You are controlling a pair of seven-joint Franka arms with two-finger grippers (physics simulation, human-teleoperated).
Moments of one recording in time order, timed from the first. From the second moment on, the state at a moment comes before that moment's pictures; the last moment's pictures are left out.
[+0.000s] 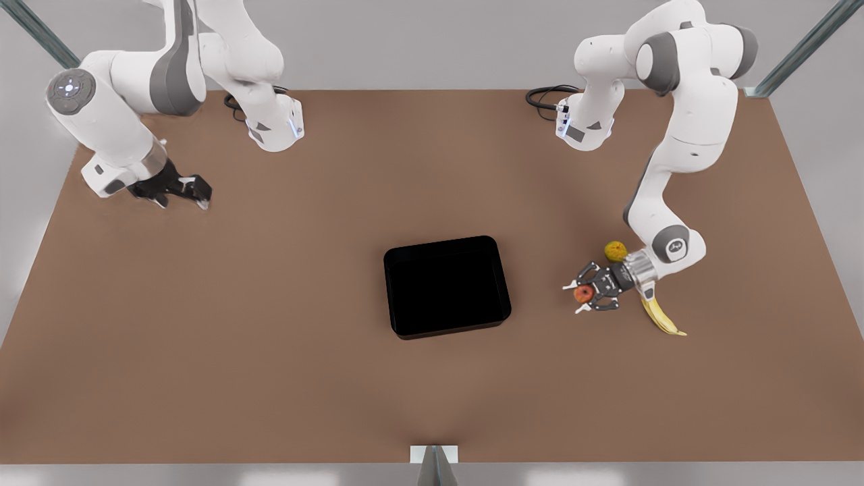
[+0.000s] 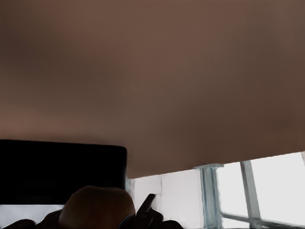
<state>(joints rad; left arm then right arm) 0.01 0.53 0.07 -2.08 -1.61 2.00 -0.56 -0.19 -0.26 0.18 -2.00 0.03 1.77 0.01</state>
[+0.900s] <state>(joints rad) 0.01 0.58 -0.65 -1.76 -0.27 2.61 -1.65 -0.22 -0.08 0.22 -1.68 0.02 1.51 0.03</state>
